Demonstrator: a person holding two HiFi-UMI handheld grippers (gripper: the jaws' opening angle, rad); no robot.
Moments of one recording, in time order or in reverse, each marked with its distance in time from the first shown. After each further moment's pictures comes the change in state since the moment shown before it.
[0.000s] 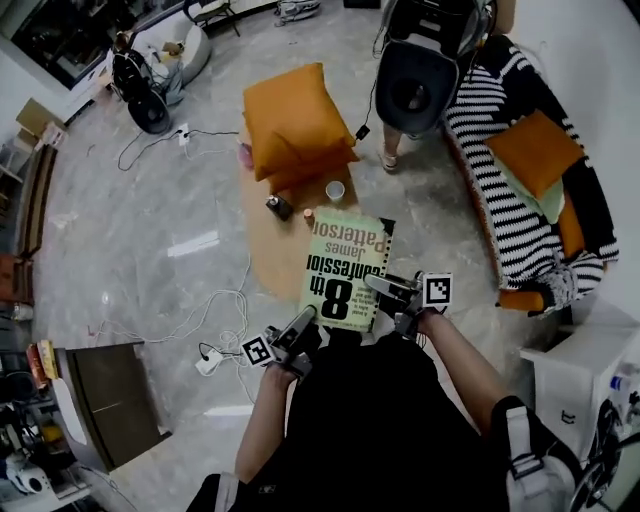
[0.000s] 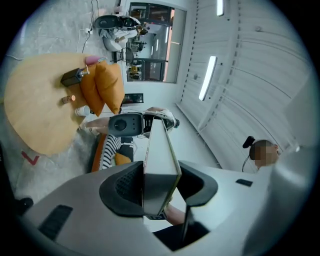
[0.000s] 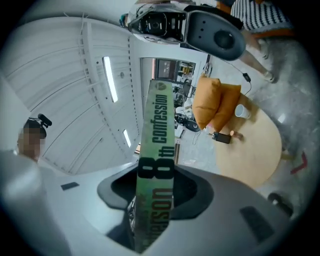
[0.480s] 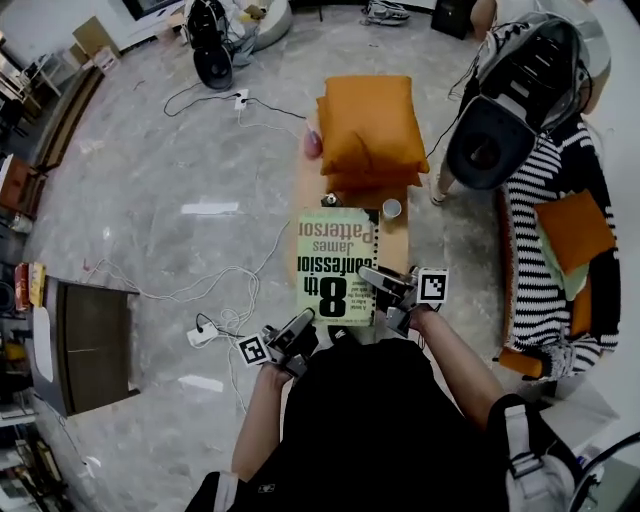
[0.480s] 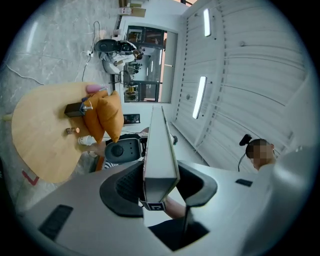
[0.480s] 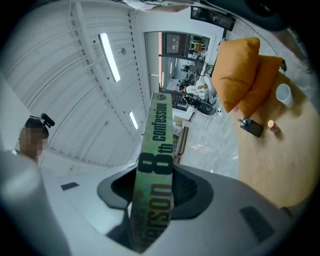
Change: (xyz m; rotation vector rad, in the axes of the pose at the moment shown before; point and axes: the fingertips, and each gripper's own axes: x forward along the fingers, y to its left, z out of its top) left arm -0.094 0.006 0.084 0.056 -0.228 -0.041; right arm 0.171 -0.009 -0.014 -0.029 0.233 0.107
